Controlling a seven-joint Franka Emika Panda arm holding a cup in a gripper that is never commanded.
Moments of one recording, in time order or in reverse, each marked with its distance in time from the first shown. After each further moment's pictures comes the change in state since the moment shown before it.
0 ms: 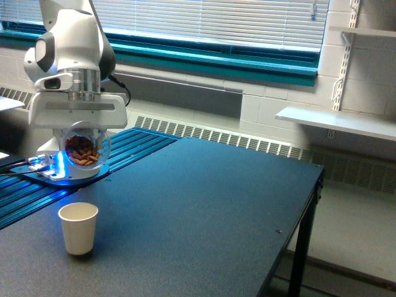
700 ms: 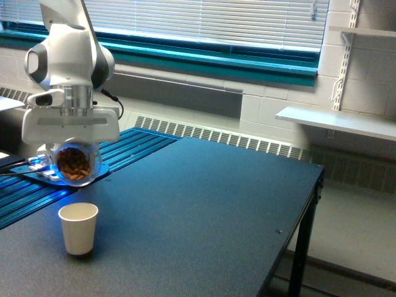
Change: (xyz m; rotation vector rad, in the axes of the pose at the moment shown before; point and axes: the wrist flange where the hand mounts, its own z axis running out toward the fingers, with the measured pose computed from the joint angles) arm -0.005 0.021 0.033 -0.052 -0.060 0.022
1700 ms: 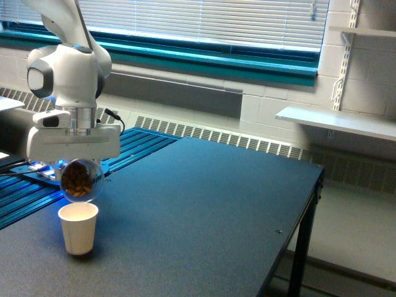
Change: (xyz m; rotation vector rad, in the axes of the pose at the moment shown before) arm -0.024 0.008 0.037 -0.080 -0.067 -0.070
